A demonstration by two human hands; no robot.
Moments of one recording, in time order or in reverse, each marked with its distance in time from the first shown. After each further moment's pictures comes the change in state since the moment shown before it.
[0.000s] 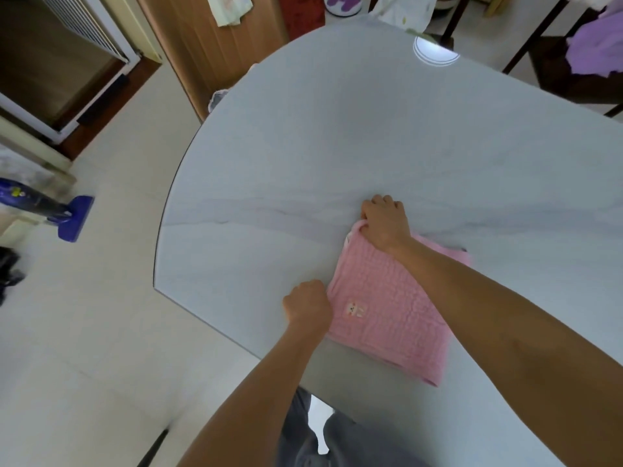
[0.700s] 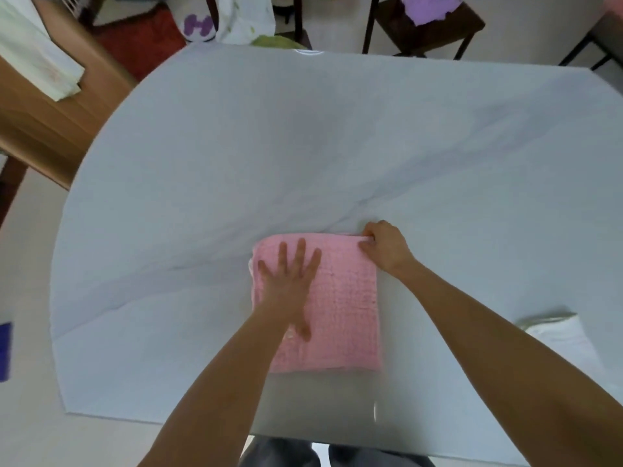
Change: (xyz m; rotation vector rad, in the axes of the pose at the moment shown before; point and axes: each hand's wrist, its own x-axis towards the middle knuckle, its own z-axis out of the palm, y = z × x) left_hand 0.040 0.103 -0.003 0.744 -0.098 0.655; right_hand -0.111 0.144 0.023 0.560 0.106 0.484
